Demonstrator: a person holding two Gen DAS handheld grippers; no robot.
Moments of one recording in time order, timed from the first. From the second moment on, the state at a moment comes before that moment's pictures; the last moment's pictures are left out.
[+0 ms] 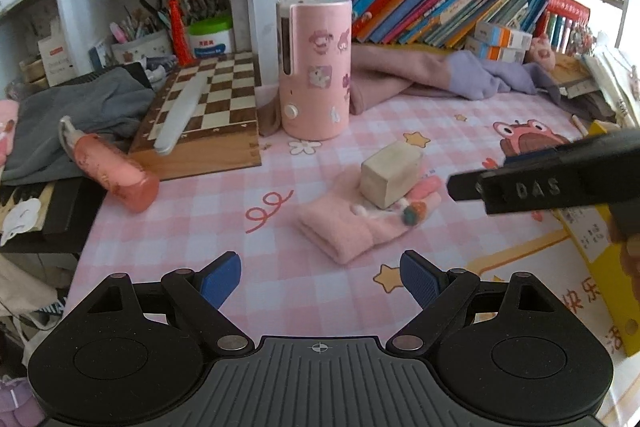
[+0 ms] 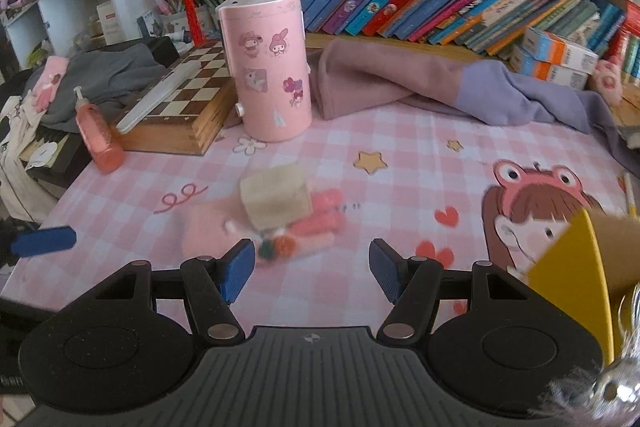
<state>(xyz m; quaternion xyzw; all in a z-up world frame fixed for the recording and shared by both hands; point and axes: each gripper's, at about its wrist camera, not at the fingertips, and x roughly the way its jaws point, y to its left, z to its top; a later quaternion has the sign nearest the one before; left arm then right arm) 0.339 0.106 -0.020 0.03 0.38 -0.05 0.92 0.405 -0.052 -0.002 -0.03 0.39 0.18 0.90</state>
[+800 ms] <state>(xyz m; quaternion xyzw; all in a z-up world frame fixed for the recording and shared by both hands) 0.393 0.092 -0.049 0.04 0.41 -0.04 0.91 0.484 -0.001 -0.030 -0.06 0.42 0.29 0.86</state>
